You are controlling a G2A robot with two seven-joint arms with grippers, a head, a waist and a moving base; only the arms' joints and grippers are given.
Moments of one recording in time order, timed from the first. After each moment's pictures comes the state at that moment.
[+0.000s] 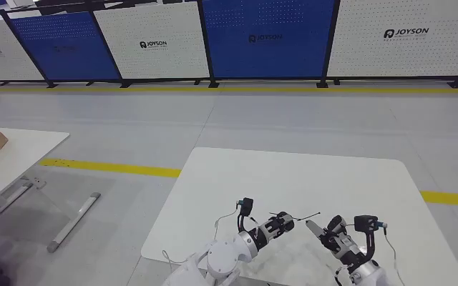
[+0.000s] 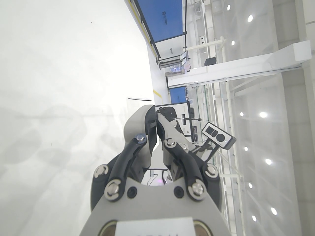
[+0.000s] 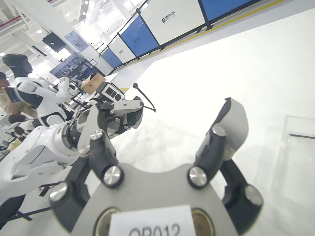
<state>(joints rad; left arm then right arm) 1.41 -1.27 -0.92 -1.62 -0.17 0.02 -0.16 -1.69 -1.16 1.32 -1.82 -0.65 -0.24 0.20</state>
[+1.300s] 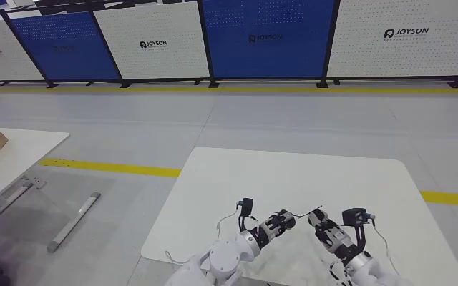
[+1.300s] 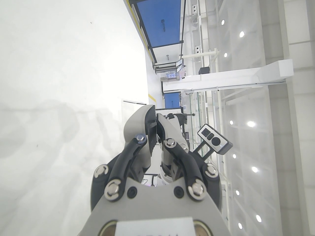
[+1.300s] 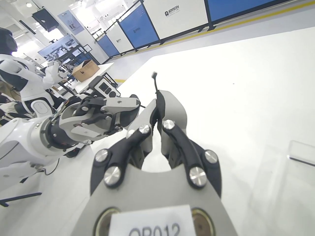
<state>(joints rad) 1.40 -1.28 -0.91 -1.62 -0.23 0.03 -0.12 -1.61 -1.16 1.29 -1.76 -0.70 -0.31 0.25</state>
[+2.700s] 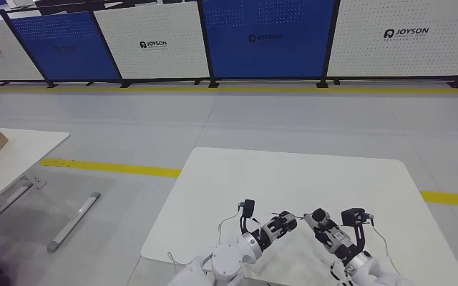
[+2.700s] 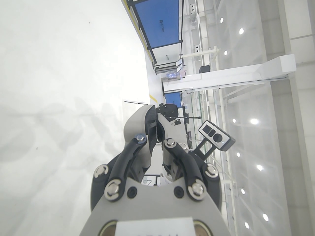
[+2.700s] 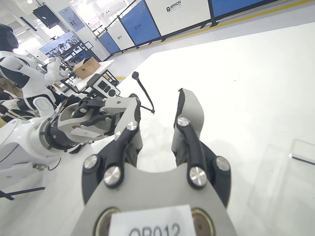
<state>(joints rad) 1.40 -1.29 -0.89 -1.60 -0.19 -0.01 -0.10 -1.59 -1.16 1.29 -1.74 -0.69 -0.33 0.26</state>
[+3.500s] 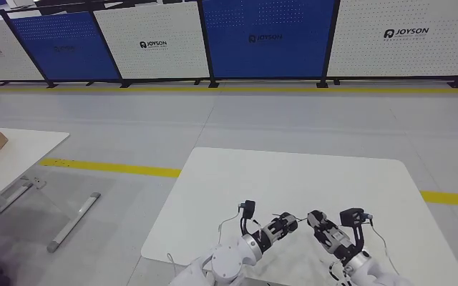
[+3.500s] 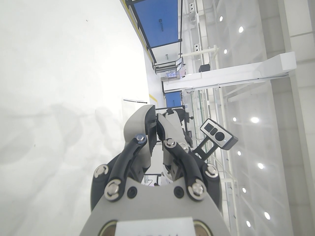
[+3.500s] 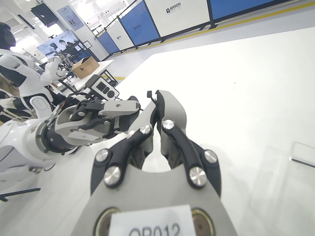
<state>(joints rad) 1.42 -1.29 -0.89 -1.62 -0.16 -0.01 -0.10 -1.60 -1.15 1.28 -1.75 -0.72 -0.33 0.25</state>
